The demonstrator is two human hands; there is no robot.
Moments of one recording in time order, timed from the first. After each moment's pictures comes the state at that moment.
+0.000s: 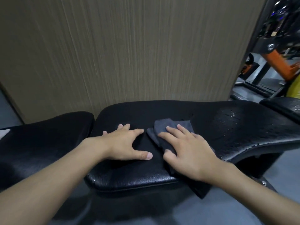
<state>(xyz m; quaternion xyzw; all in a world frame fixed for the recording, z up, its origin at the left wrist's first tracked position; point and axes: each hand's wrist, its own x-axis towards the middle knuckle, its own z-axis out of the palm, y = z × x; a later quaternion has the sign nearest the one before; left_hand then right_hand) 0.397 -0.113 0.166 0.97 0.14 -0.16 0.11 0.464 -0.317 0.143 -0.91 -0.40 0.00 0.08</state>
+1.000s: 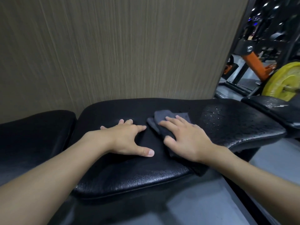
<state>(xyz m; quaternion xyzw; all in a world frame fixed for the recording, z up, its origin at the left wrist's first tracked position) 0.432 -0.128 0.163 0.97 0.09 -0.17 0.11 0.508 -0.327 0.144 -0.93 -0.36 0.00 0.08</state>
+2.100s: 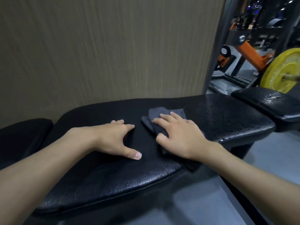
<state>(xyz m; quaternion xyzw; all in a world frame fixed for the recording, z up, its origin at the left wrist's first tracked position) 0.473 -0.164 0.175 0.97 0.07 -0.21 0.06 0.549 -0.372 0.139 -0.93 -0.36 -0.02 0.10</state>
